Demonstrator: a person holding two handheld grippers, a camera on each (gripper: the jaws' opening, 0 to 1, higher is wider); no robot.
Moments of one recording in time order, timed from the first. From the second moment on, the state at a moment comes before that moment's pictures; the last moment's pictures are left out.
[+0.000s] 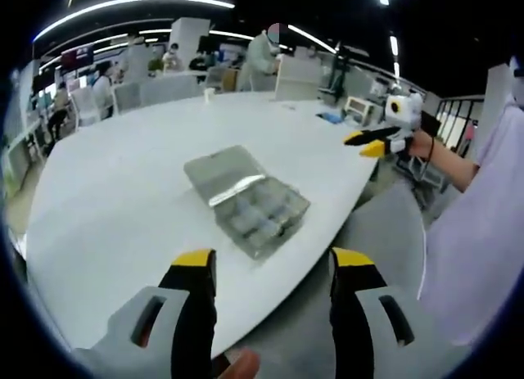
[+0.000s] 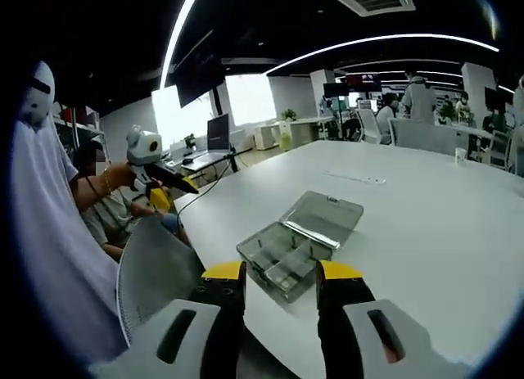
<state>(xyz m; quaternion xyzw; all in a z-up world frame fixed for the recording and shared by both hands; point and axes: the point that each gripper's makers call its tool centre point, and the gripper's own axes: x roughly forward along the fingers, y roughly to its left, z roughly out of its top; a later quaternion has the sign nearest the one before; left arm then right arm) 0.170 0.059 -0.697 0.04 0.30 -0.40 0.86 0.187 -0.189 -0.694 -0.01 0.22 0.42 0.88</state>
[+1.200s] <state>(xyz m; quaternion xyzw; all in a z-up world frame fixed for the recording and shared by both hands) 0.176 0.109 -0.718 0.05 0.33 -0.32 0.89 0.173 -0.244 -0.732 -0.05 0.30 0.36 0.88</state>
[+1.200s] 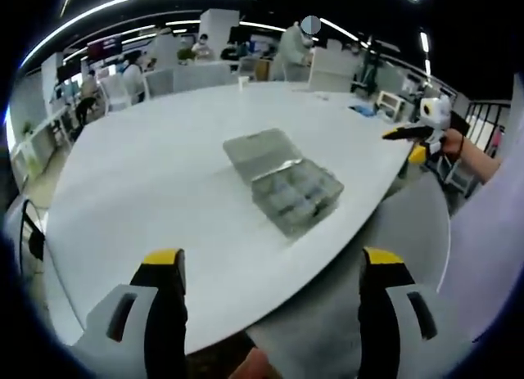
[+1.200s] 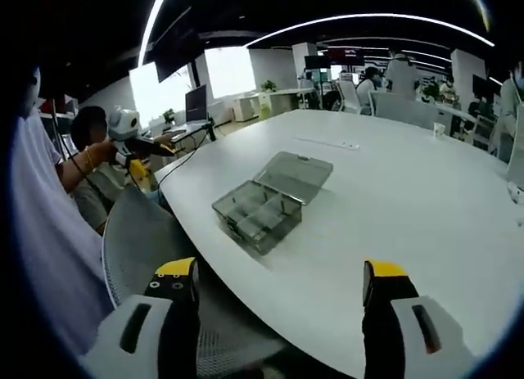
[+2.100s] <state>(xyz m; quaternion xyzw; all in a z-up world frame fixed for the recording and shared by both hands) 0.178 0.106 -0.712 0.04 0.33 -0.31 0.89 0.181 -0.241 -0.726 -0.04 0.29 0.35 0.89</state>
